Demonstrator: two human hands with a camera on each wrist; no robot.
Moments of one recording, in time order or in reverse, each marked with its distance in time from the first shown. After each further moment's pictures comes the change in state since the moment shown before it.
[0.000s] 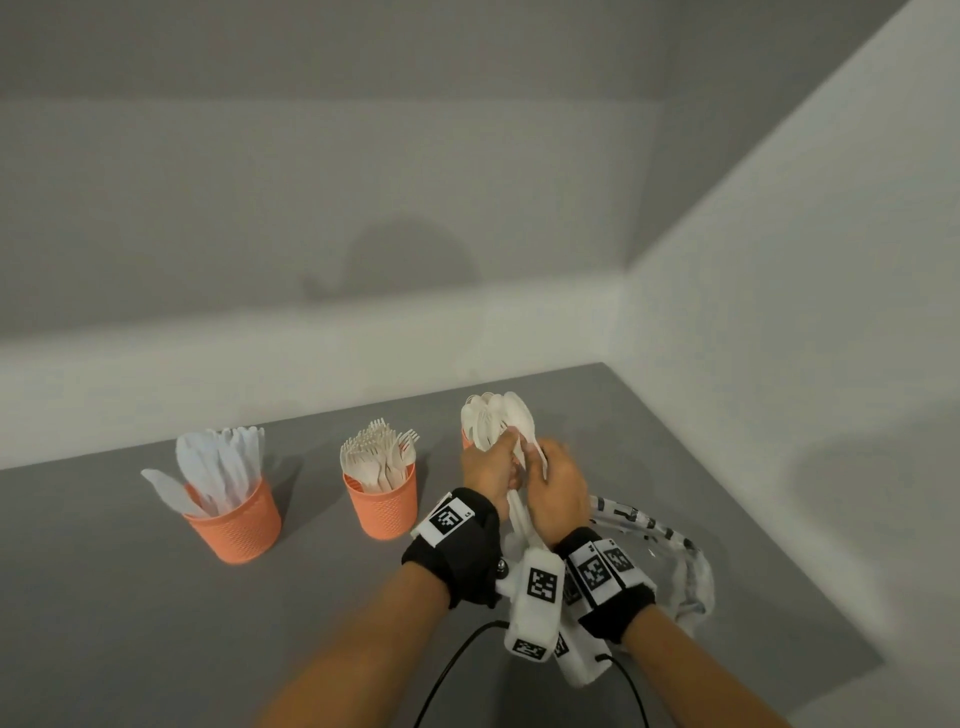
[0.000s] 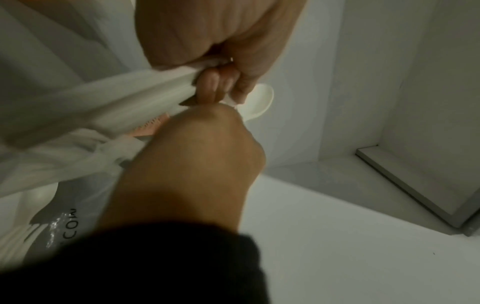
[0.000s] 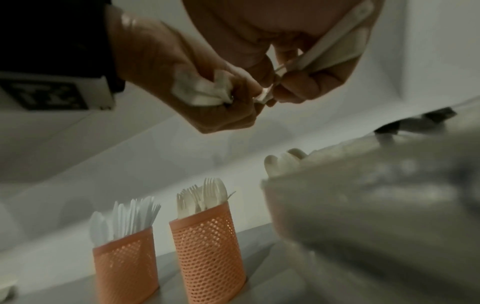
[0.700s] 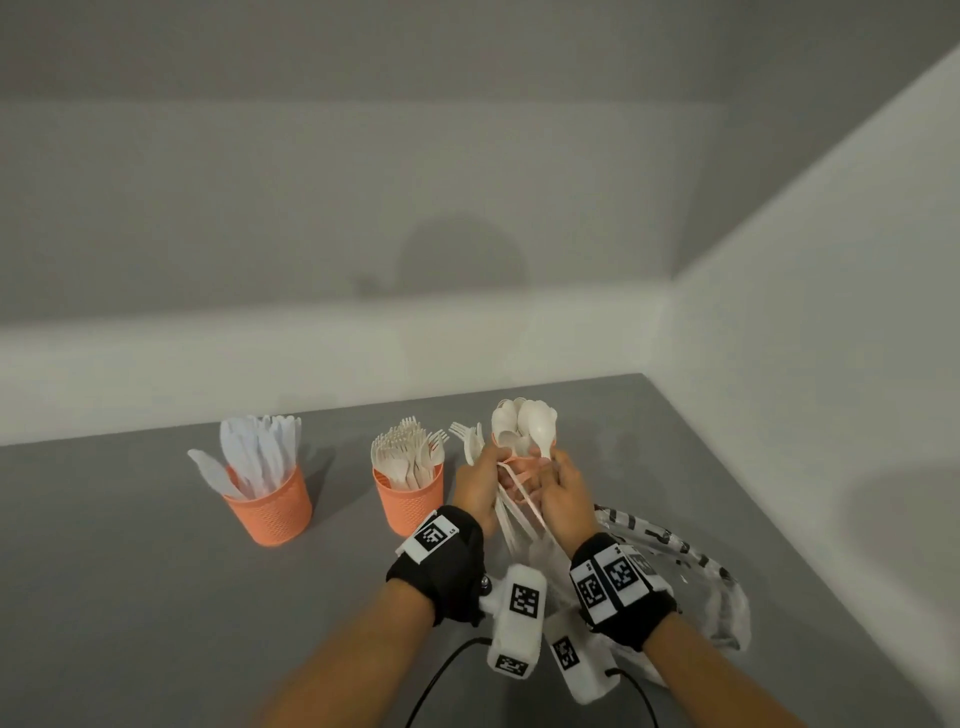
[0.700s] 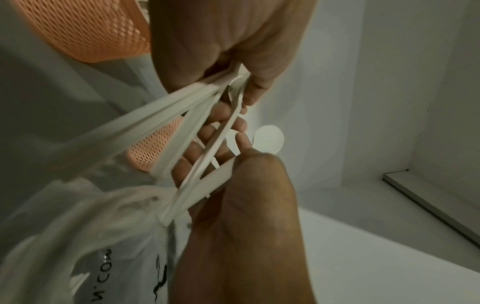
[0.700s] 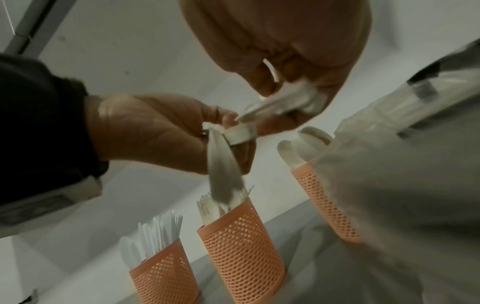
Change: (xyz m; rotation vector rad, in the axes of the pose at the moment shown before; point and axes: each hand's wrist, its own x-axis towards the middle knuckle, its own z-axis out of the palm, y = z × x) left_hand -0.003 0.008 -0.034 -0.060 -0.067 -0.001; right_hand 0.019 0.020 0.031 0.386 -0.236 0.118
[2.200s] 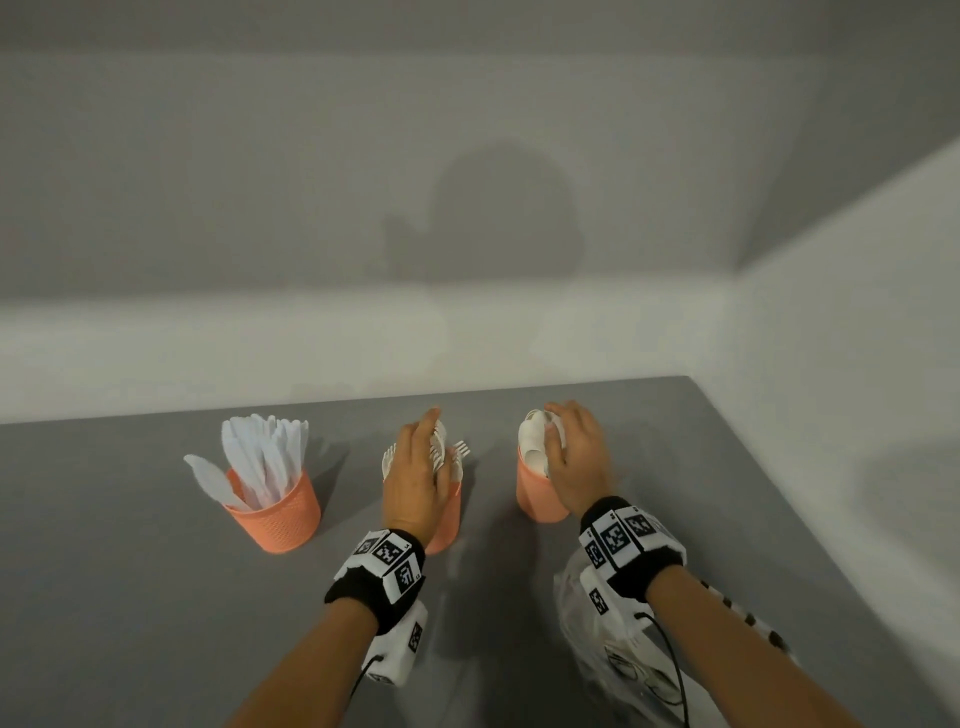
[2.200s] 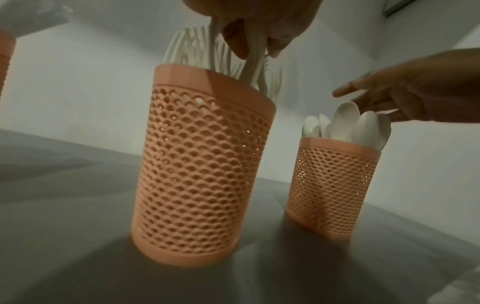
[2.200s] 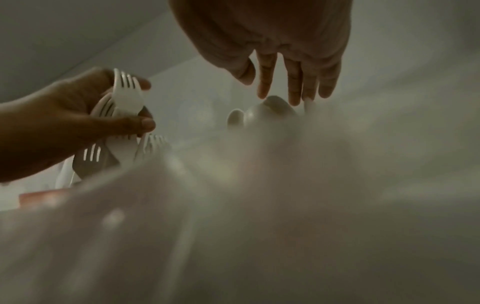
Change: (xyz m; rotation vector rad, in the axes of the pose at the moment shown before) left_hand 0.064 0.012 -0.093 1.050 0.341 0.941; right_hand 0.089 0.005 0.013 -0.517 0.026 -0.348
